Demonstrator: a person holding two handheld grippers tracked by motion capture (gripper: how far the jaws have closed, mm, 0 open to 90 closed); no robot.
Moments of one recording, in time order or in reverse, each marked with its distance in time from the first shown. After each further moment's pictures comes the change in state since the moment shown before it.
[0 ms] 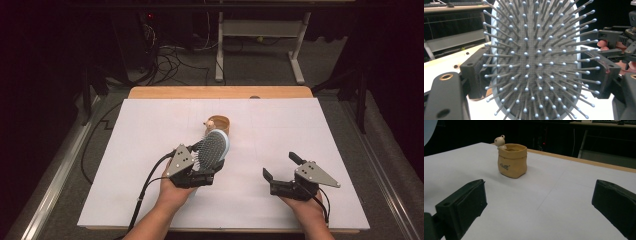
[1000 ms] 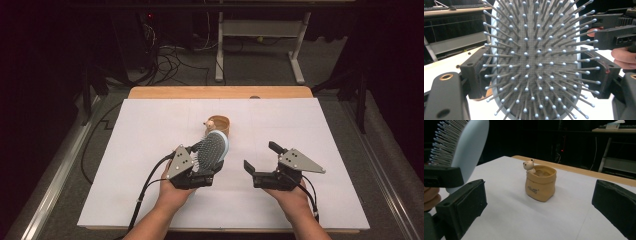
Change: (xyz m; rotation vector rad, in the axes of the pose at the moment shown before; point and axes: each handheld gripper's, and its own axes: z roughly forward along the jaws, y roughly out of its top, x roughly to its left) left arm 0.001 -0.003 -0.002 -0.012 -0.003 0.015; right arm 0.032 0.043 0.022 -0.045 0.141 0.025
